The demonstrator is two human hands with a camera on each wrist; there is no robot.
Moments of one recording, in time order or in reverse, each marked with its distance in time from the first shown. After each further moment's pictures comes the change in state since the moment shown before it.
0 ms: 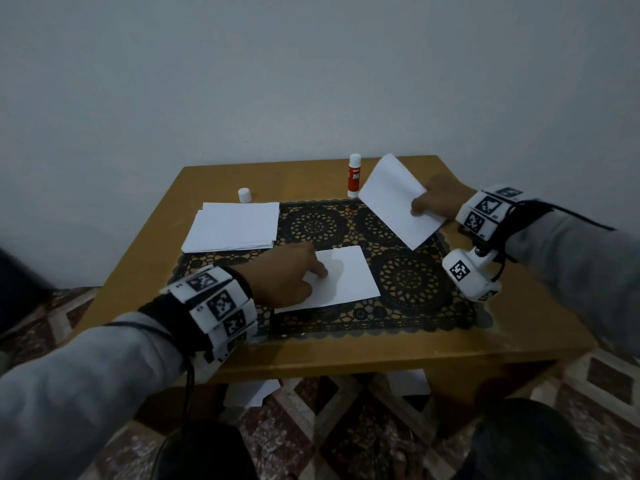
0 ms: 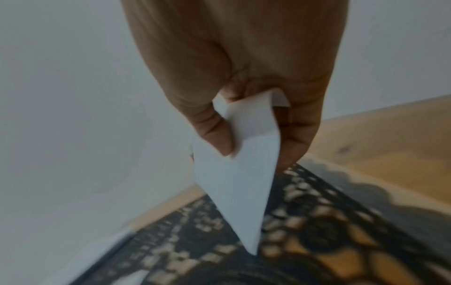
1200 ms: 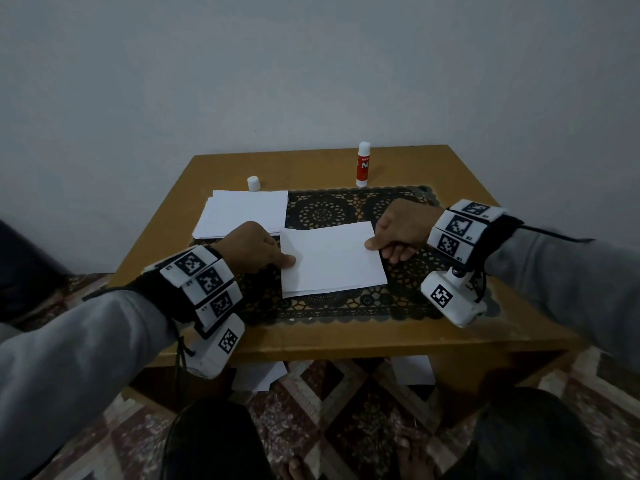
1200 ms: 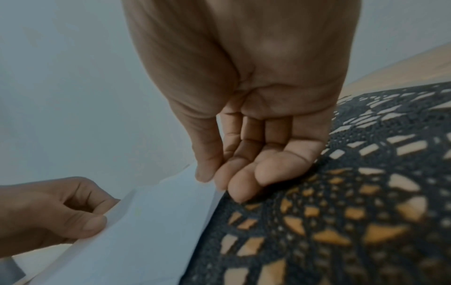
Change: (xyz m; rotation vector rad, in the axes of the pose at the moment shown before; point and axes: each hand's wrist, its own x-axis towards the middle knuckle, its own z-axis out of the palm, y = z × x) left_hand -0.013 -0.040 -0.001 -0.582 0.147 -0.619; right_hand -0.057 -0.043 0.044 0.180 -0.497 -0.038
